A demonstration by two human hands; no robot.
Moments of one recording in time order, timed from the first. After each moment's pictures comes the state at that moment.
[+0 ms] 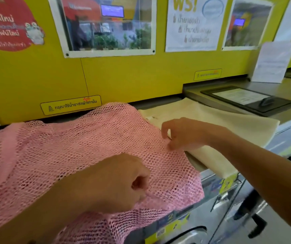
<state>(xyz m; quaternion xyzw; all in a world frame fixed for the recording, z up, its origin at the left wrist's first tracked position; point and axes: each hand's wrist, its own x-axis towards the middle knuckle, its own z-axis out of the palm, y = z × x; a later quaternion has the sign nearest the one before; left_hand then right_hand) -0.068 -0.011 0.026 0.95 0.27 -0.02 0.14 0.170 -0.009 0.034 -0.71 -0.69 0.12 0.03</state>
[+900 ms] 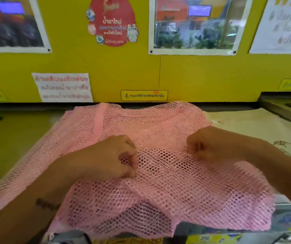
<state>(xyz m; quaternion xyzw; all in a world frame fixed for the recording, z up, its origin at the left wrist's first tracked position) -0.202 0.008 0.021 0.84 0.48 0.05 0.23 0.091 0.023 0.025 -0.56 -0.83 0.09 -0.02</state>
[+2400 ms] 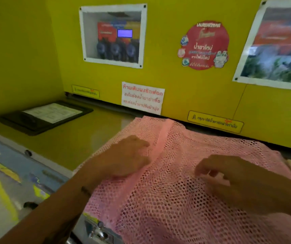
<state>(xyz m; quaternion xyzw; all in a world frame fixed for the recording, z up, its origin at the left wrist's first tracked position) -0.311 0.024 -0.012 0.71 0.68 0.14 0.11 -0.004 0.047 0.028 -0.34 -0.93 0.10 0.10</state>
